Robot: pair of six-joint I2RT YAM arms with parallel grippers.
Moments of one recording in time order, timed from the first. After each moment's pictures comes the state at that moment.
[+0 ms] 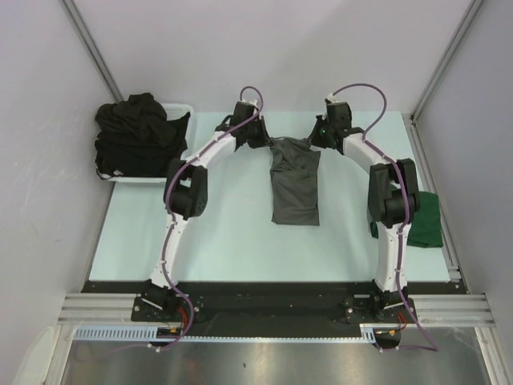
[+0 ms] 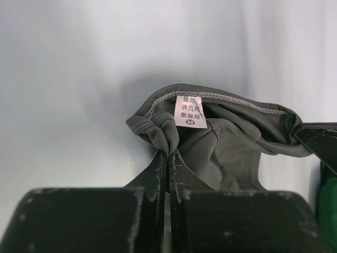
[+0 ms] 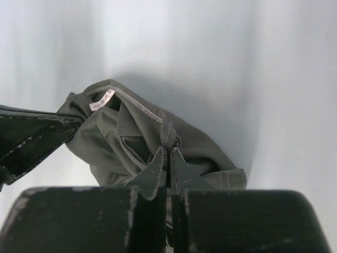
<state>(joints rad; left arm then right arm) -0.40 2.51 2.18 -0.35 0.27 -0.55 0.23 2.17 1.72 -0.21 -0.16 0.46</state>
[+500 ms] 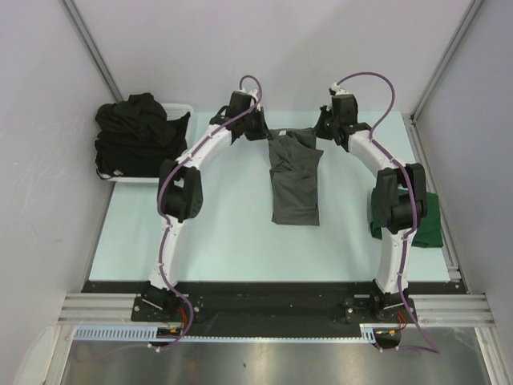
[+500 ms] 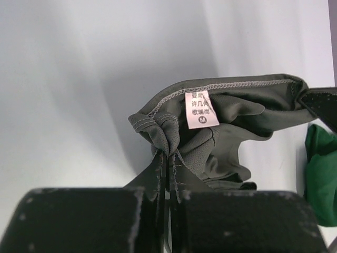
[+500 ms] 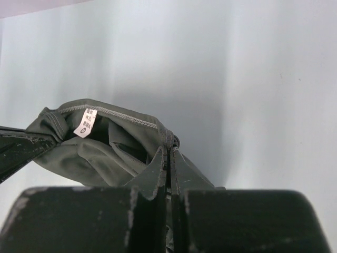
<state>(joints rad) -0.40 2.40 2.20 -0.45 0.29 -0.46 0.23 2.07 1.72 -0.21 -0.08 0.36</state>
